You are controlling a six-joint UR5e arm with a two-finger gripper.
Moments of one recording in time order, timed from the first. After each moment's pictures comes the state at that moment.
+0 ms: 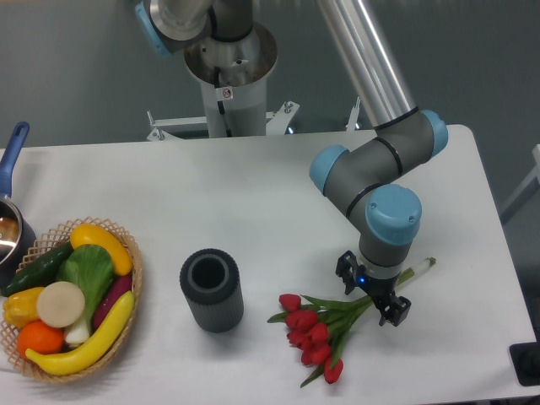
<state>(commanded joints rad) 2.58 -2.21 -1.51 -0.83 1.51 1.42</state>
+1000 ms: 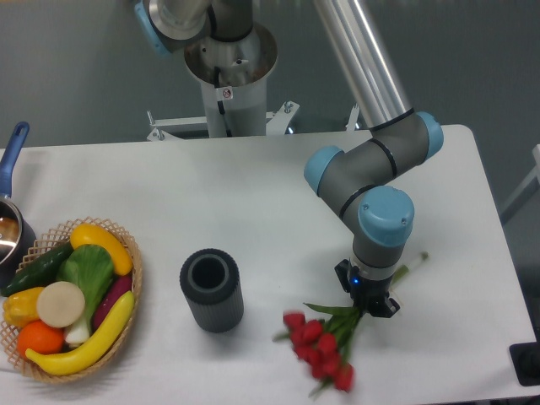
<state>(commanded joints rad) 2.58 -2.21 -1.52 -0.83 1.50 1.42</state>
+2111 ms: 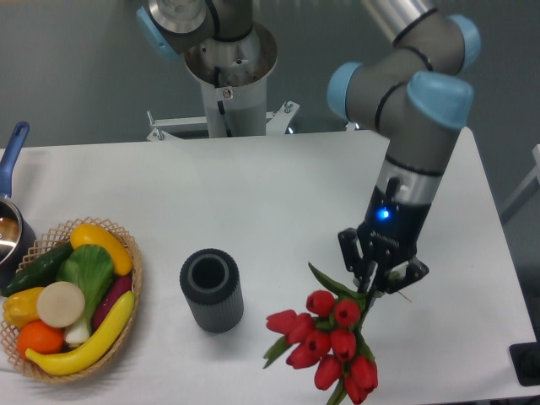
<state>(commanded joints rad) 2.69 -1.93 -1.48 -0.83 0.74 1.16</state>
